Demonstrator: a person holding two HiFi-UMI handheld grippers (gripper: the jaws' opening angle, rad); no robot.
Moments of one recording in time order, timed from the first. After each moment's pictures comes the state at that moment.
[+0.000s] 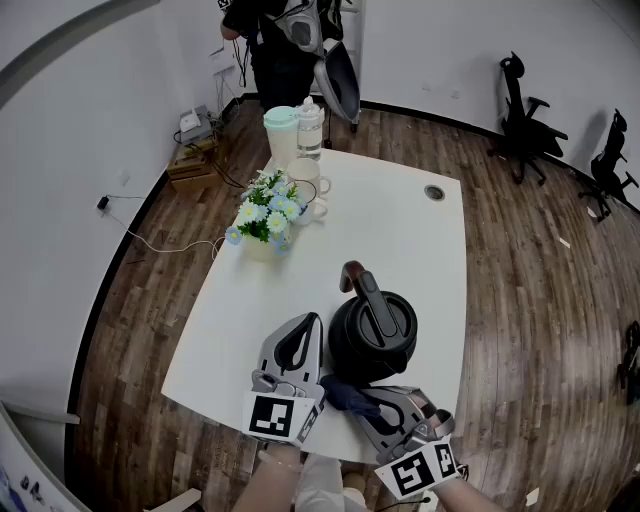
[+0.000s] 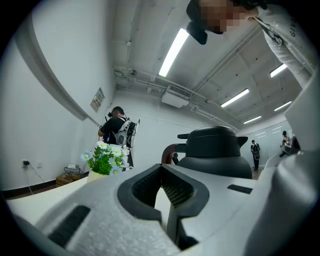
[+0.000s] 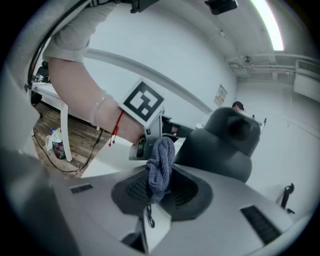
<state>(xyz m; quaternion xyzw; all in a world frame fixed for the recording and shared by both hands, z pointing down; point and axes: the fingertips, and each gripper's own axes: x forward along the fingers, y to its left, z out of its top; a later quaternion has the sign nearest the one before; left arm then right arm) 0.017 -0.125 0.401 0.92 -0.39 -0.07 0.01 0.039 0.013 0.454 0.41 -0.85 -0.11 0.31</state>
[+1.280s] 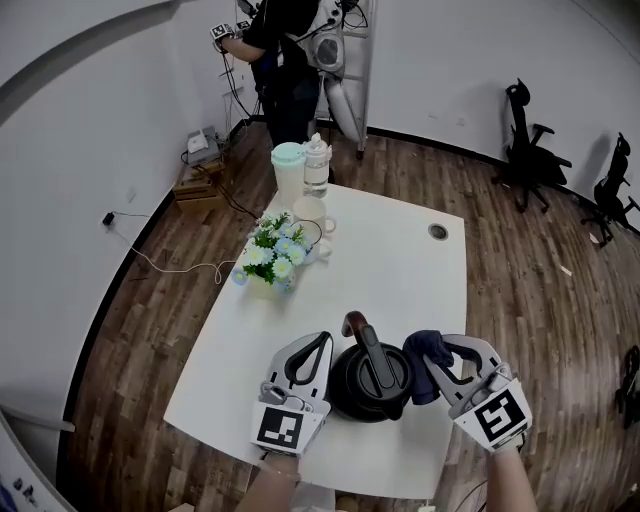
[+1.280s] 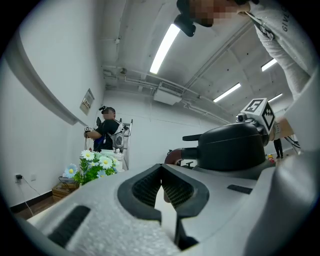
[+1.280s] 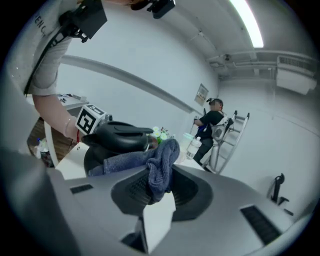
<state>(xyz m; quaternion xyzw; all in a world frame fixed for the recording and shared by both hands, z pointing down) 0.049 -0.149 0.374 0.93 -0.37 -0.05 -0.01 0.175 -0.082 0.353 0.47 -0.84 -0.08 0.27</state>
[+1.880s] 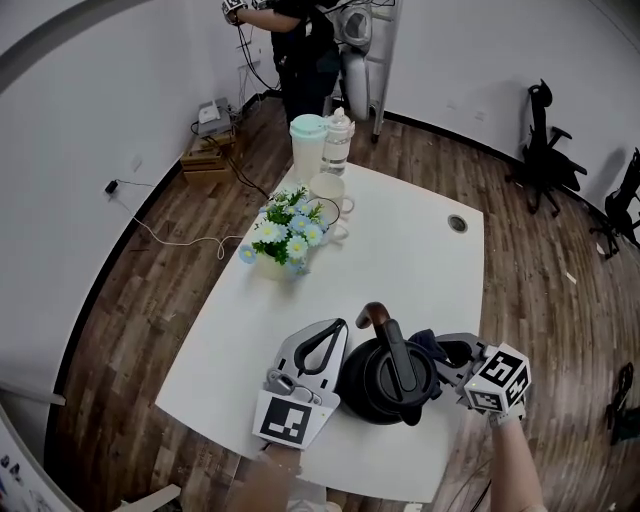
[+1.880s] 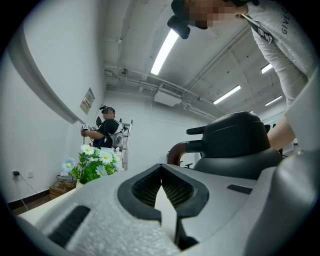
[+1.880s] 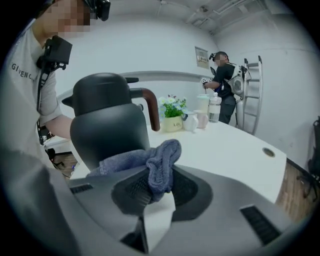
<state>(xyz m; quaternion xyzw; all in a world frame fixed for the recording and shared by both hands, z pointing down) 0.048 -0.165 0.389 0.93 -0.36 -0.07 0.00 0.189 -0.108 0.481 0.35 -0.88 0.14 0.28</state>
